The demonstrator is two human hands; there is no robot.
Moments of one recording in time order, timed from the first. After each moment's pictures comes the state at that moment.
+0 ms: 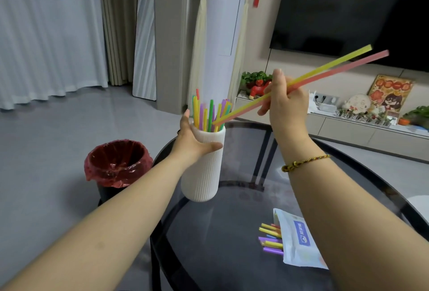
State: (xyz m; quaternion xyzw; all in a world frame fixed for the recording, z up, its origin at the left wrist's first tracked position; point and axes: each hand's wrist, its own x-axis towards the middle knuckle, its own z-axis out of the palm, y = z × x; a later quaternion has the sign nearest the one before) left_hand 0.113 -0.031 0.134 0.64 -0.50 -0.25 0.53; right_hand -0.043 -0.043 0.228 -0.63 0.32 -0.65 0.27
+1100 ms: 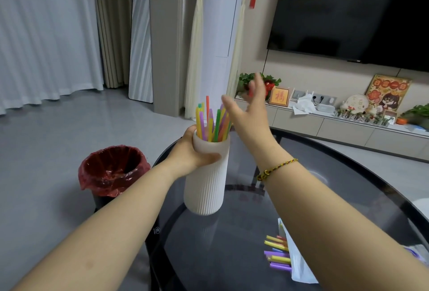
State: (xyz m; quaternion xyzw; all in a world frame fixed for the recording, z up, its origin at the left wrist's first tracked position) left_hand 0.125 -0.038 0.135 0.58 -0.58 -0.29 0.50; right_hand 0.002 -0.063 0.206 -0.69 0.35 -0.54 0.32
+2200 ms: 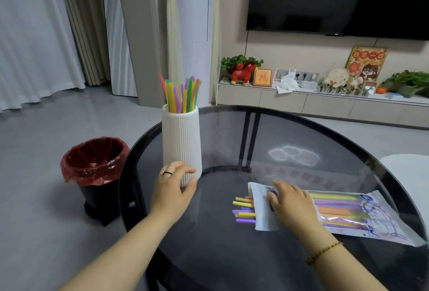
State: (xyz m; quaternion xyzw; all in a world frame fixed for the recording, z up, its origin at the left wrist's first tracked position) left_hand 0.052 0.029 0.037 0.66 -0.61 -0.04 0.44; right_hand -0.189 -0.013 0.034 -0.74 0.66 -0.11 0.09
